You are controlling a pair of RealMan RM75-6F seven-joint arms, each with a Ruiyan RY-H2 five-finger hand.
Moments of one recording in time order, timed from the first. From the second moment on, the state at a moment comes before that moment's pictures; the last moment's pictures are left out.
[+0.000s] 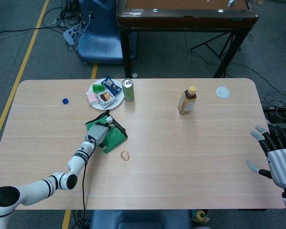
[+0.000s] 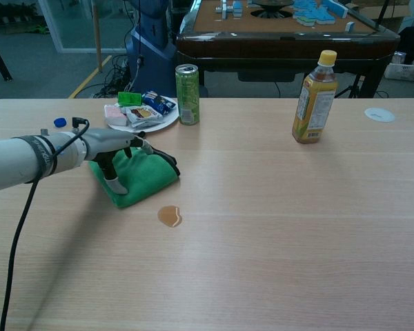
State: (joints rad) left arm -0.93 -1.73 -0.17 -1.04 0.86 0.65 0.35; right arm 0.08 -0.98 0.07 -1.72 -1.61 1.57 -0.13
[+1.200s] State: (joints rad) left arm -0.89 -1.70 -0.09 -1.22 1.17 0.67 0.19; right arm 0.08 -0.98 0.07 -1.73 -1.61 1.56 -0.14
